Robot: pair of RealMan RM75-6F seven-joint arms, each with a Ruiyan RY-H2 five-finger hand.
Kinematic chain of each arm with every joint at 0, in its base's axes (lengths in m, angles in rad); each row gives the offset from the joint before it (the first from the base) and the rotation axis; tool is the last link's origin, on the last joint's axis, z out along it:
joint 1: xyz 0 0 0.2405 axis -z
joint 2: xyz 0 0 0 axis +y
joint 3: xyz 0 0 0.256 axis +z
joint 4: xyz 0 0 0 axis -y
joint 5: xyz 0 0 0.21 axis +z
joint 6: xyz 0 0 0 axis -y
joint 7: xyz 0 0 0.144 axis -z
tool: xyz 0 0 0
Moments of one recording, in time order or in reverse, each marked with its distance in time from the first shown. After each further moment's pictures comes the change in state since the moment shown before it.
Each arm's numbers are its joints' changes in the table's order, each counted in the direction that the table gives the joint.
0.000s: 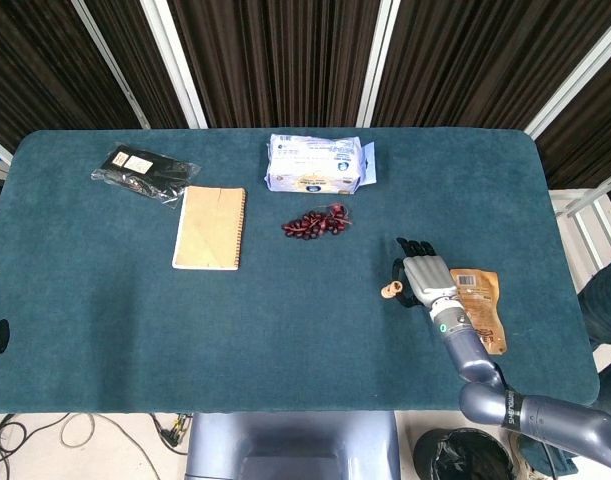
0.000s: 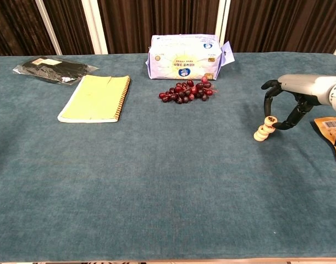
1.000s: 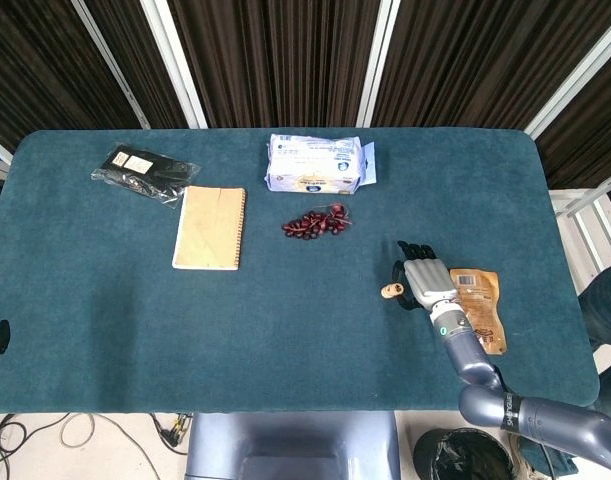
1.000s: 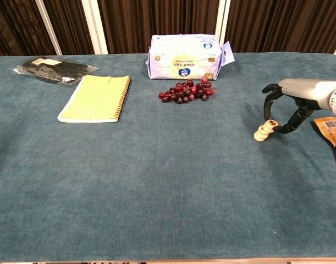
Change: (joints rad) left arm 0.000 -0.001 0.000 0.000 -0.001 0.000 -0.005; right arm -0.001 -0.017 -0.017 -0.016 -0.004 -0.011 -0.019
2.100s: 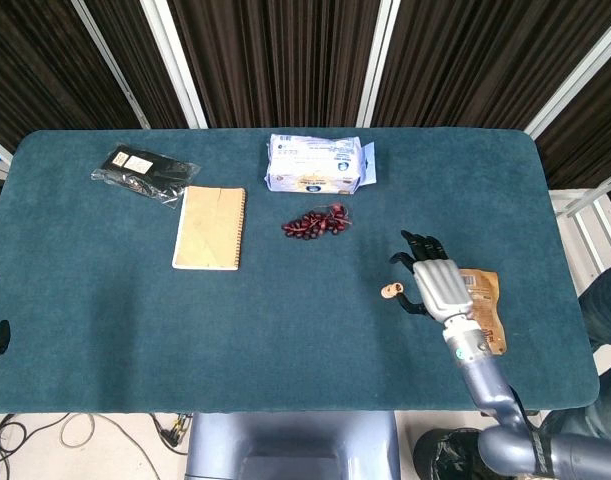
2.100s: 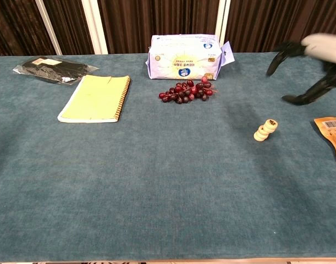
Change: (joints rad) left arm -0.002 -0.001 0.000 0.005 0.004 -0.005 0.001; right arm 0.149 0.143 -0.015 0.321 -0.278 -0.325 -0.072
